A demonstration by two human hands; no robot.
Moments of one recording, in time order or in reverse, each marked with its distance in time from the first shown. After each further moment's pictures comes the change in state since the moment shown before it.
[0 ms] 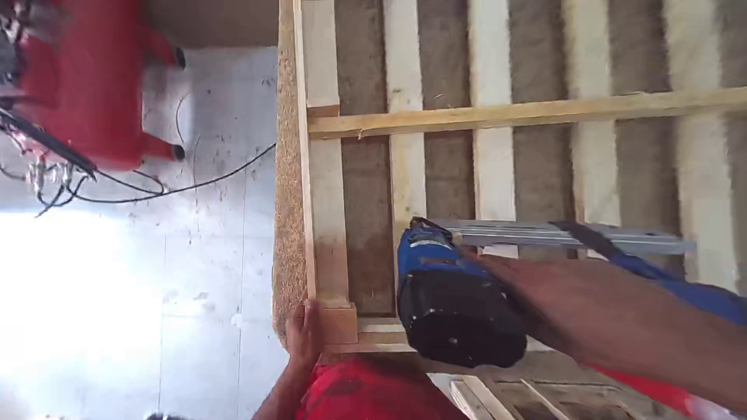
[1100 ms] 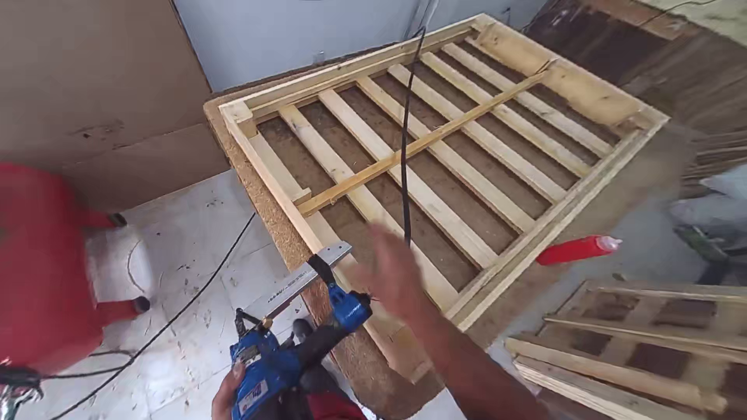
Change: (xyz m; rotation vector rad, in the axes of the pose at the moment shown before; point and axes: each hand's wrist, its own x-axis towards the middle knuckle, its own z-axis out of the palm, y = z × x) left_hand 0.191 0.117 -0.287 -0.730 -0.971 0.022; right_hand 0.174 -0.231 -0.018 0.699 1.025 0.641
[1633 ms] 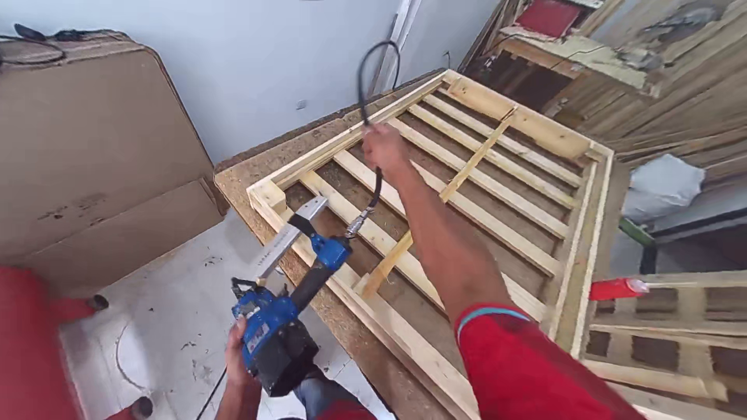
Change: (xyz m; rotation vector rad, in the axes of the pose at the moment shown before) left_hand 0.348 0.238 -0.042 -0.054 -0.187 0.092; right_hand 0.530 -0.040 -0.003 0.454 0.296 0.232
